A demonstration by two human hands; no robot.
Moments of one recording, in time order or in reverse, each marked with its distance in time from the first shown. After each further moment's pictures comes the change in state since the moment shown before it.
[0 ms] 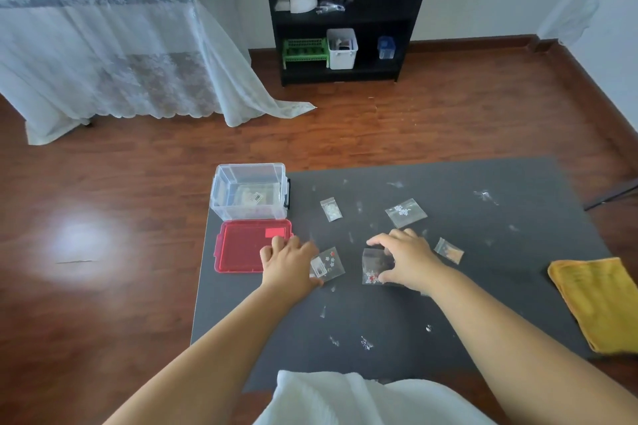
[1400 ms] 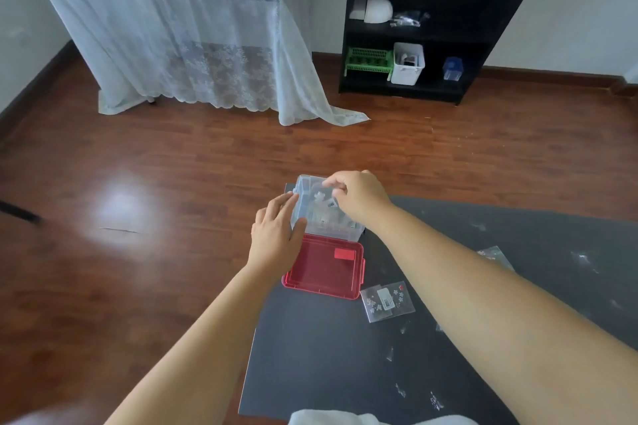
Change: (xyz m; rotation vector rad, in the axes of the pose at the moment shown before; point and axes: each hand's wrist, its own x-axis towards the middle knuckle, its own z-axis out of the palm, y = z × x) left_hand 0.027 -0.149 -0.047 -0.468 0.484 -0.161; right_hand 0.157 -0.214 -0.052 0.288 0.214 -0.165
